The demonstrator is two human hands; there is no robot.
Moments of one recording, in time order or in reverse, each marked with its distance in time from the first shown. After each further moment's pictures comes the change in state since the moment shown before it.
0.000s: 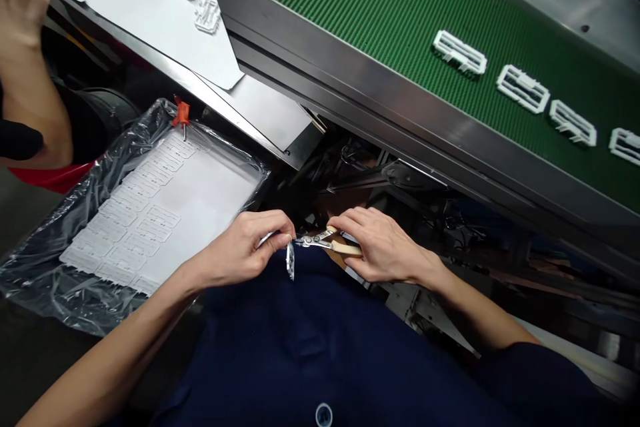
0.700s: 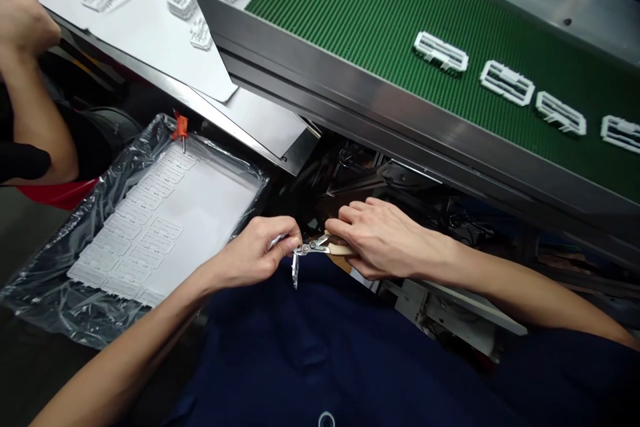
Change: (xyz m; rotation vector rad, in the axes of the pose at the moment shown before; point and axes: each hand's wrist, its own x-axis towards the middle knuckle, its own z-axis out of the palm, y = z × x) left_hand 0.014 0.000 0.009 -0.088 -0.059 -0.077; right_hand 0.012 -0.011 -0.034 -0.333 -0.142 -0.102
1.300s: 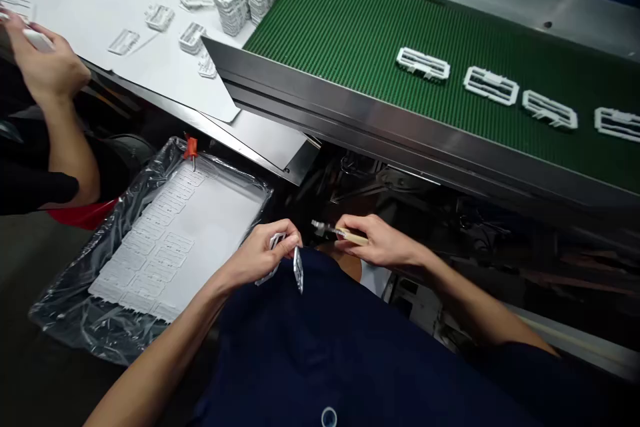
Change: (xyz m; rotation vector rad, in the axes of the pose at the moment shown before) left_hand 0.004 -0.012 0.005 -0.238 0.080 -0.124; right_hand 0.004 0.016 0.056 0.926 0.178 0.156
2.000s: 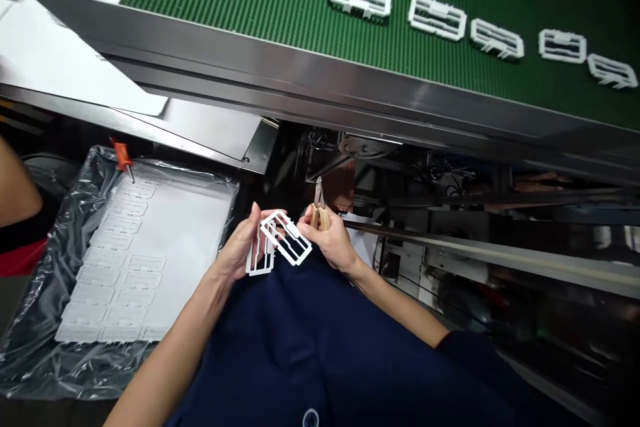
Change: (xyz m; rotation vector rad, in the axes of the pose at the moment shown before) left_hand 0.033 -0.051 0.031 -0.921 0.042 -0.404; right_hand 0.012 0.017 0.092 0.993 0.796 0.138
